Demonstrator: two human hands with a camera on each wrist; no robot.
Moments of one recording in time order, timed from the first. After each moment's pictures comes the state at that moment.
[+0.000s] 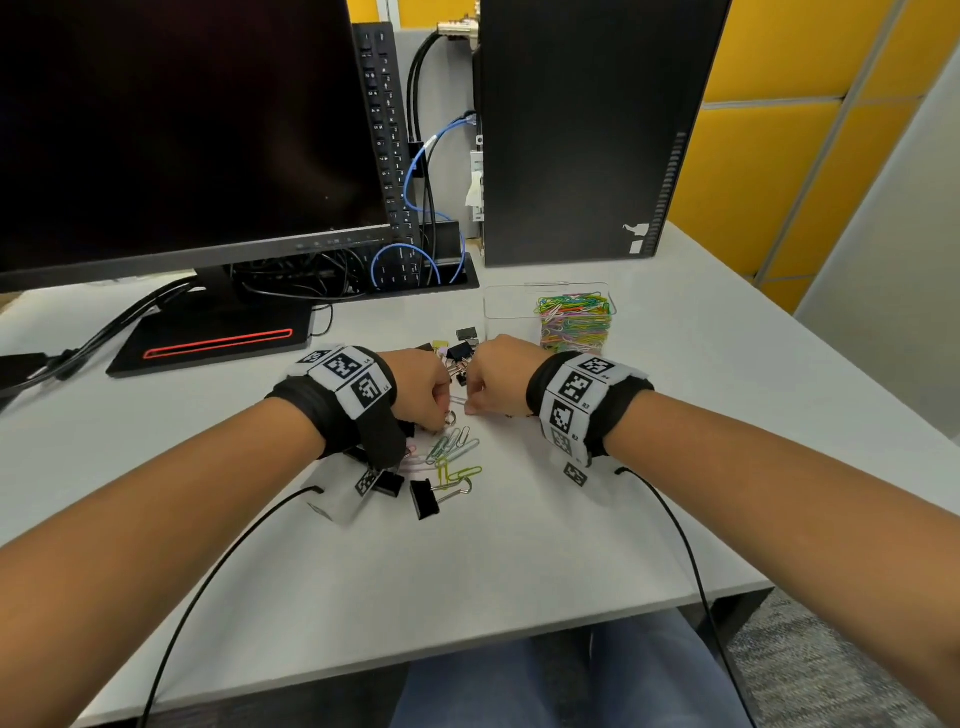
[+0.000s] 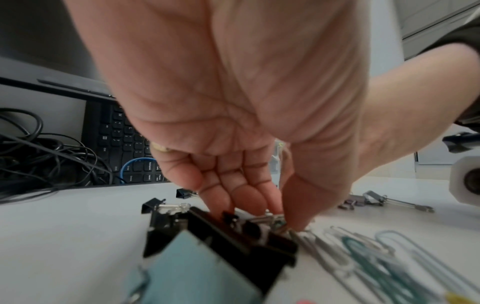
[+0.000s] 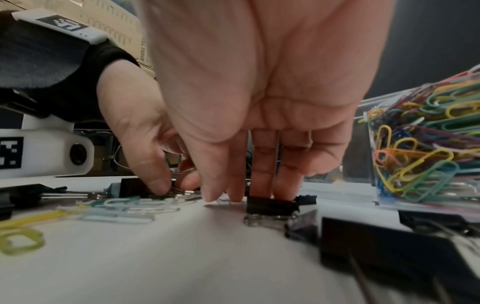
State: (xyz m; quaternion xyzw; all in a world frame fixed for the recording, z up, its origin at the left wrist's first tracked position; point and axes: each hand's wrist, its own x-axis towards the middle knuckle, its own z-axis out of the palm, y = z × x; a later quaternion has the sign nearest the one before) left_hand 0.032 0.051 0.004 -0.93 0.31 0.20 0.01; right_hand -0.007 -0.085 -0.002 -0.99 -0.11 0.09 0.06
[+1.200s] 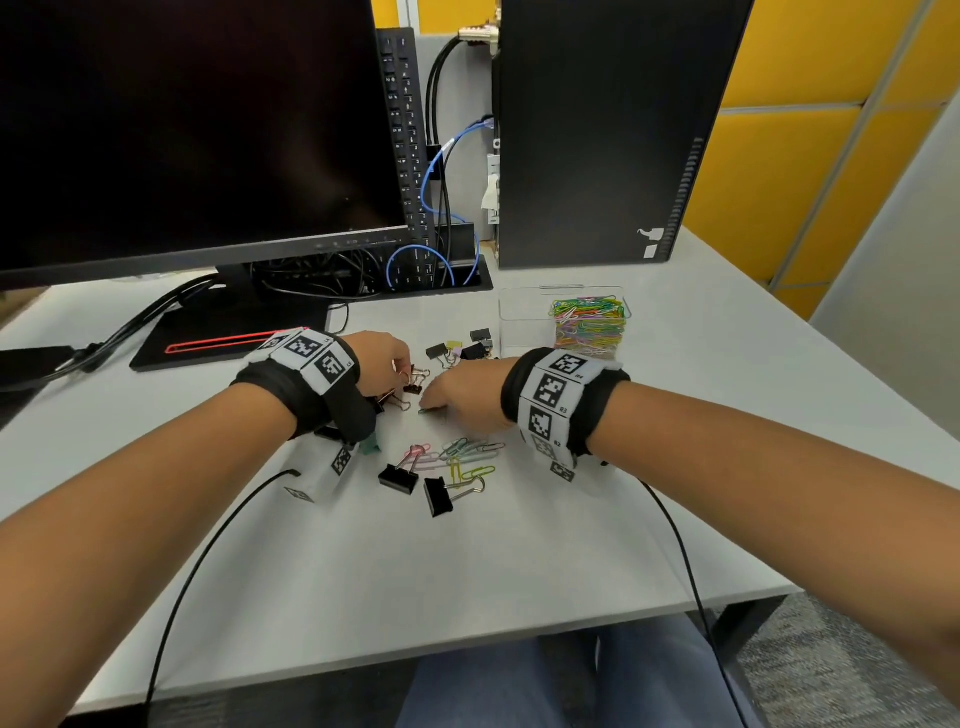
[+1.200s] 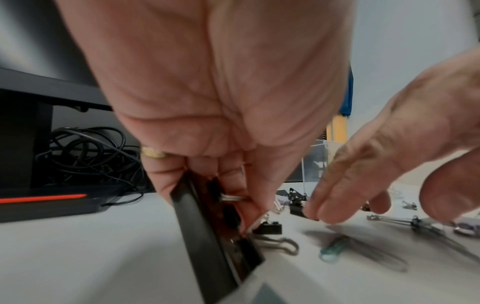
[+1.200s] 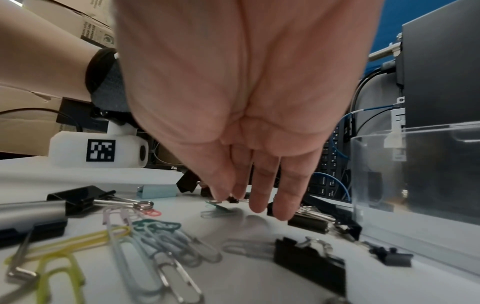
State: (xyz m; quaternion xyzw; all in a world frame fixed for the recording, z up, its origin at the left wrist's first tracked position) left_hand 0.053 0.093 0.013 -0.96 0.23 0.15 0.03; right_hand -0.009 -0.043 0.010 -0.94 -0.27 0.18 -0.09
